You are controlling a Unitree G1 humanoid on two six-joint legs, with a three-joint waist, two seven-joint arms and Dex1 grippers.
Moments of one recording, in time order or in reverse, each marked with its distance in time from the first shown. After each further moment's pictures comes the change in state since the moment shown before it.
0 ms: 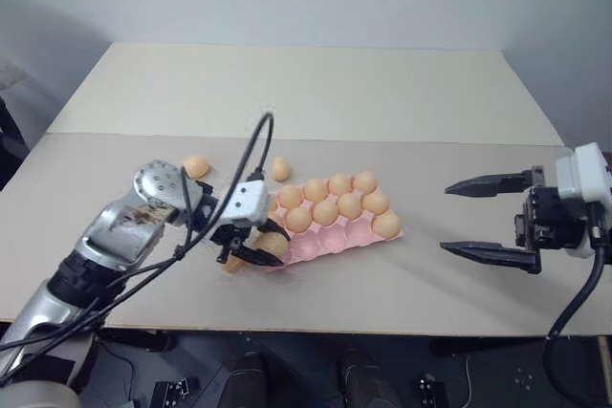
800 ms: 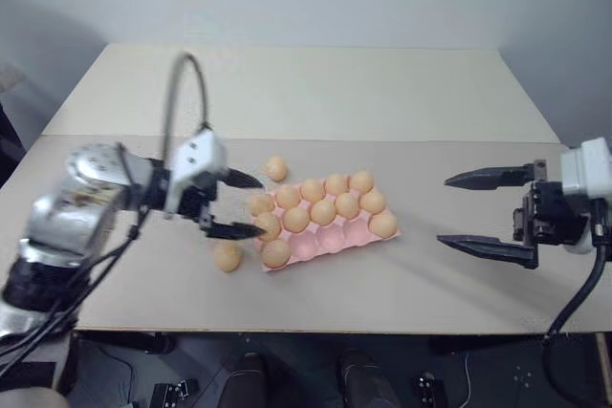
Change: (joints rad) left arm 0.100 0.129 0.442 -0.055 -0.216 0.253 0.090; right arm -0.068 0.024 0.046 0.033 0.010 -0.030 -0.011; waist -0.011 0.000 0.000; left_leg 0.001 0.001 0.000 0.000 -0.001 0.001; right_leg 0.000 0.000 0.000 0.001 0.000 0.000
